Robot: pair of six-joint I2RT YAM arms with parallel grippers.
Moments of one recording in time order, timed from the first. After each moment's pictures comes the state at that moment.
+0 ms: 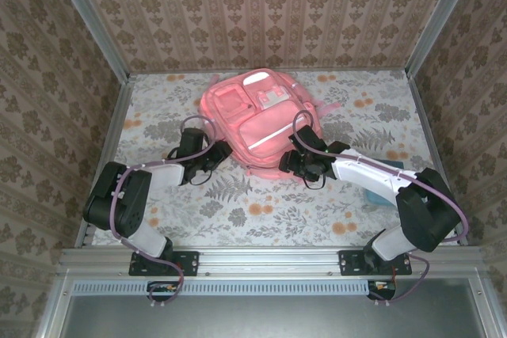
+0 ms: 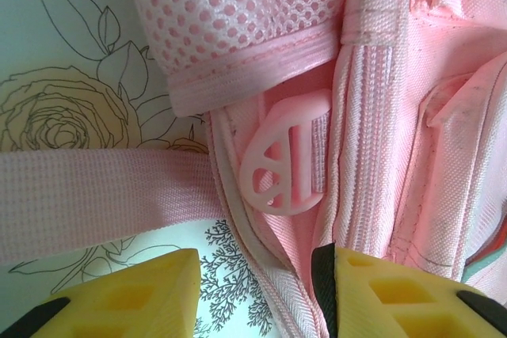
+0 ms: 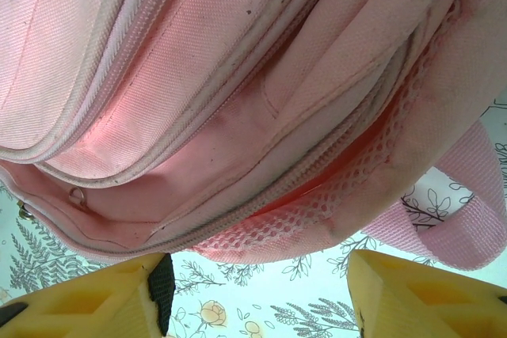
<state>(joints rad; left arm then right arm) -0.38 1.57 0.61 0.24 0.33 -0.96 0.62 1.49 0.93 -0.51 -0.01 0.92</state>
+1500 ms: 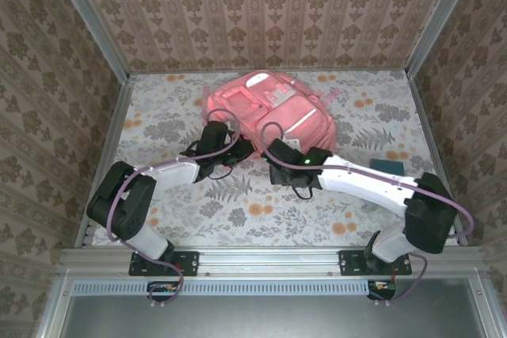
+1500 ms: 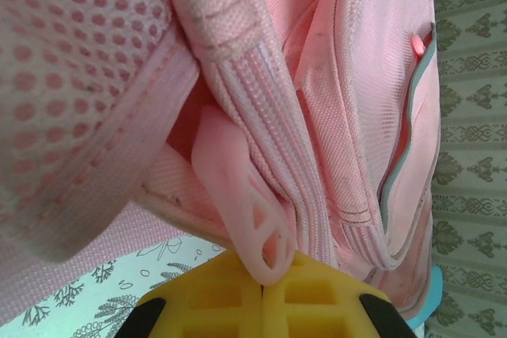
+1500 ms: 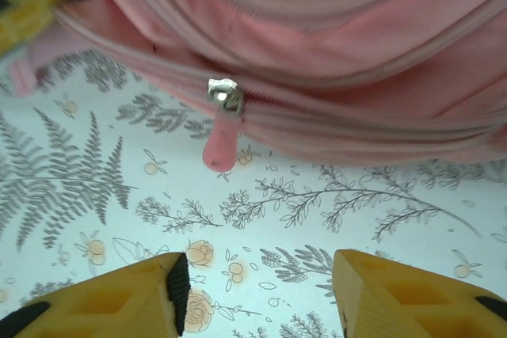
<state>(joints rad) -0.60 1.58 0.76 0.21 0.34 -0.97 0.90 1.53 1.11 -0.77 0.31 0.80</state>
